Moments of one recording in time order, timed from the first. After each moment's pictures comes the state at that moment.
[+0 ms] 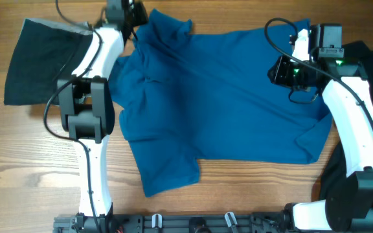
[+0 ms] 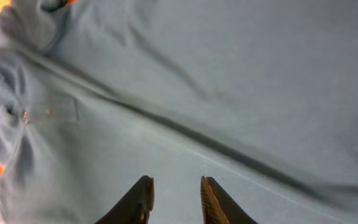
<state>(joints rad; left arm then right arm) -0.11 2.45 2.09 -0.31 0.08 -0.33 -0.02 1.60 1.33 -0.84 -0.27 0.25</state>
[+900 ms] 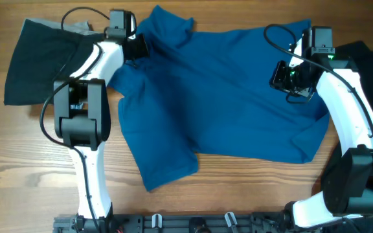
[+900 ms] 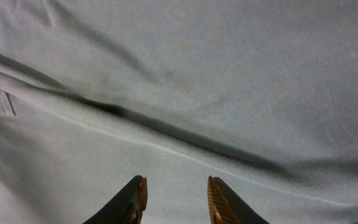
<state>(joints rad) -0.11 2.34 1.77 -0.45 0.11 -0.36 -0.03 1.70 1.33 -0.88 -0.18 0.31</state>
